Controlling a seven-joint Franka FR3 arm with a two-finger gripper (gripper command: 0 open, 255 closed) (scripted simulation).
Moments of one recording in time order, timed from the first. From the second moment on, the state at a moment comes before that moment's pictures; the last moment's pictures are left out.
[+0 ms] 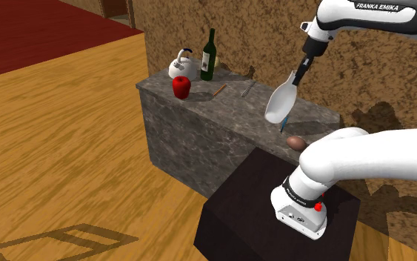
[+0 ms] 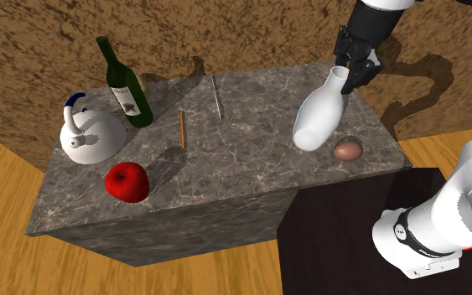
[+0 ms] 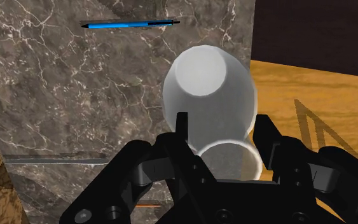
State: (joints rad) arm -0.33 -0.74 -0.39 -2.44 -0.27 1.75 -0.69
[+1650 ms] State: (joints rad) arm -0.34 -0.71 -0.44 -2.64 -0.32 1.98 -0.68
